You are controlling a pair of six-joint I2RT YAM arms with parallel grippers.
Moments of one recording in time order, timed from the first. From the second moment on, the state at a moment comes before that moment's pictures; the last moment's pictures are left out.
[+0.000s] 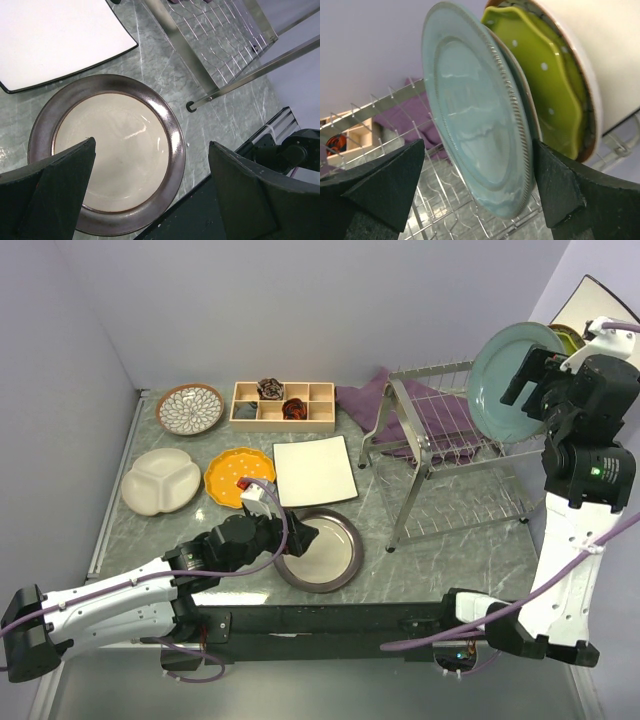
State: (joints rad) left arm -1.06 0.81 0.51 0.00 -0.29 -0.70; right arm -0.15 1.18 1.92 -0.94 0.16 0.11
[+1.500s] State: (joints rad) left arm -1.06 0.82 0.51 0.00 -0.29 -0.69; right arm -0.20 1.18 1.88 -0.87 -0.07 0.00
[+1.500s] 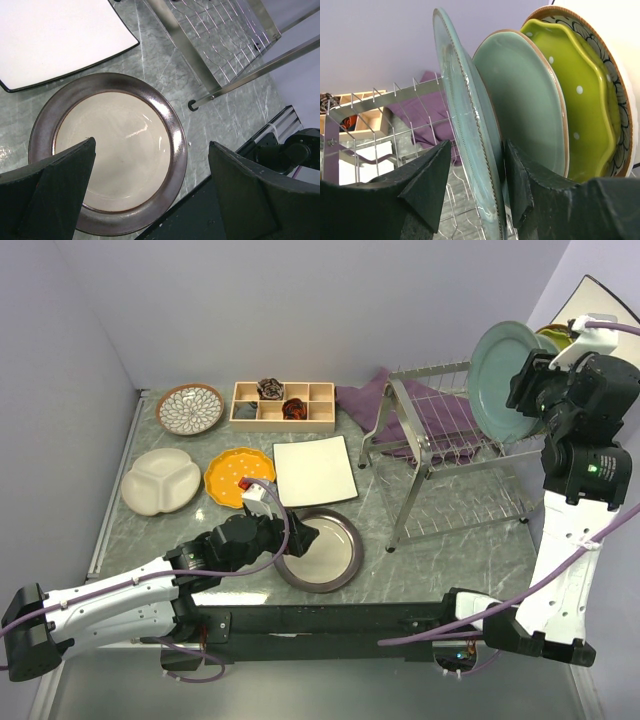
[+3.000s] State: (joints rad) left arm -1.06 0.80 0.49 0.00 -0.28 -0.69; right arm -0.20 1.14 1.80 -0.74 -0.12 -0.19
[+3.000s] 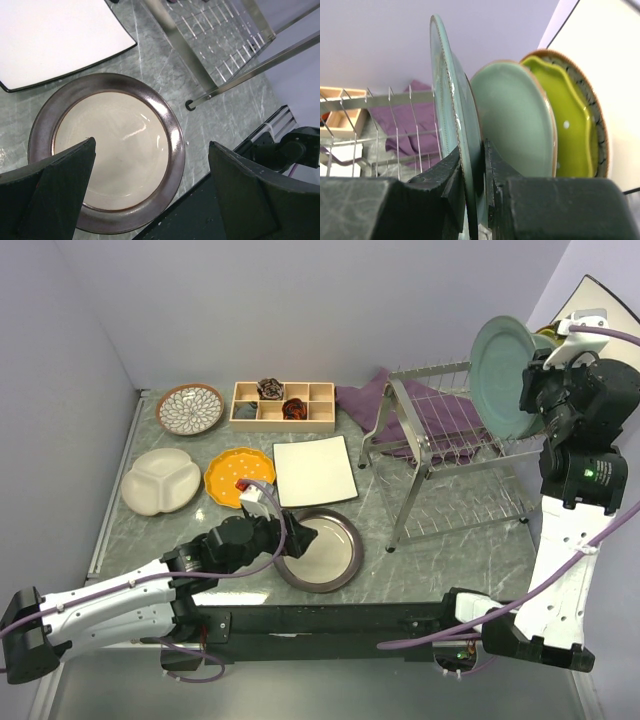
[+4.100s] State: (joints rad) left arm -1.06 0.66 0.55 -0.07 -0.24 -0.76; right arm -0.20 1.18 2.01 -0.54 -0.19 0.40
